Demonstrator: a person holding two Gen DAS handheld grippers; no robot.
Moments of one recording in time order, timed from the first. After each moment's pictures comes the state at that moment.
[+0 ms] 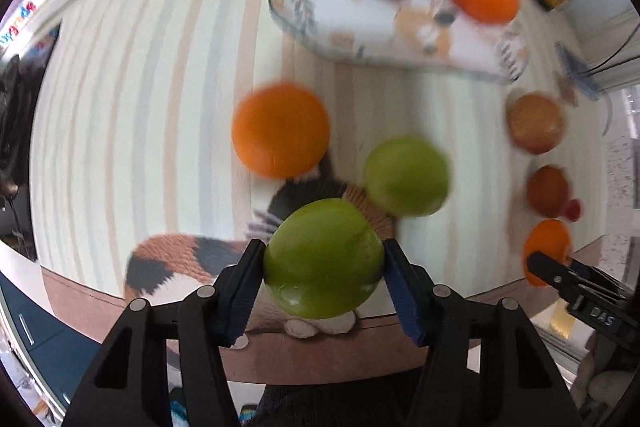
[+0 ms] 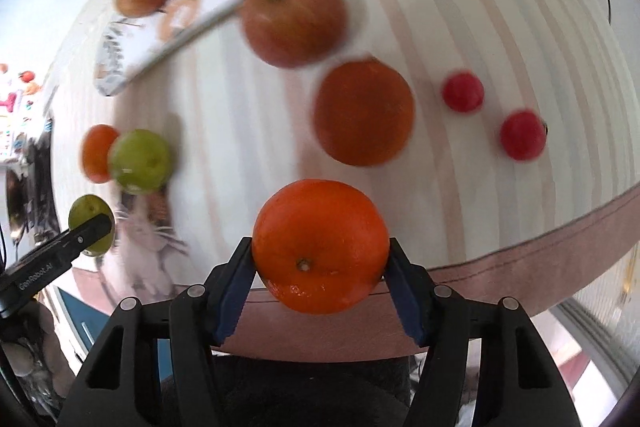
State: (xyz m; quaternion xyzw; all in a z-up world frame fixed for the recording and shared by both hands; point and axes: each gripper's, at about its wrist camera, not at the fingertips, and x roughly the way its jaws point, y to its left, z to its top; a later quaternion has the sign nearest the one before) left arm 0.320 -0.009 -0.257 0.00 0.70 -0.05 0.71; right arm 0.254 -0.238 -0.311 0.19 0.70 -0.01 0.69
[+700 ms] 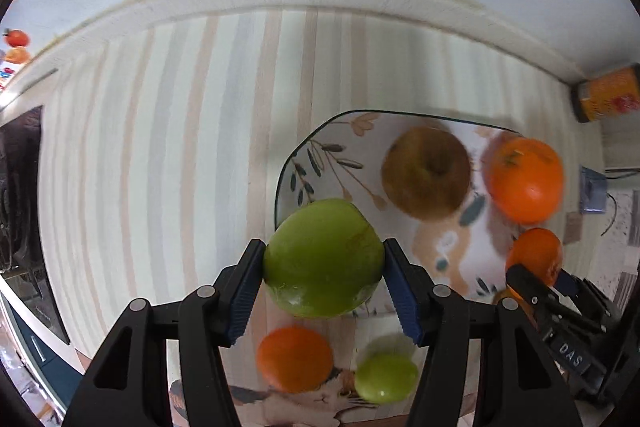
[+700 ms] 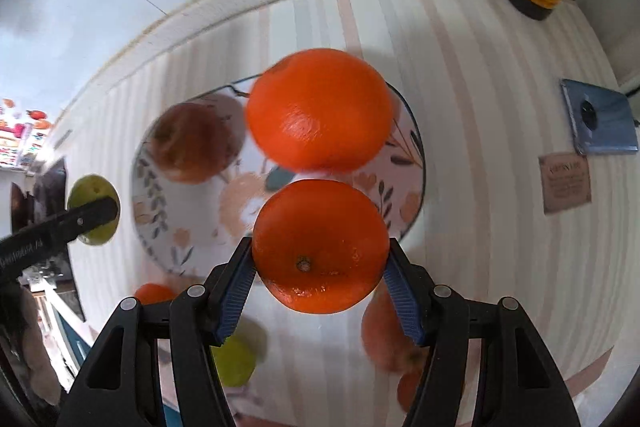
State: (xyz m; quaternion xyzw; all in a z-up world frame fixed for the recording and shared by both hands) left arm 0.519 0.010 -0.278 -0.03 0.72 -0.03 0.69; right arm 0.446 -0.217 -0.292 0.14 0.67 0.01 0.73
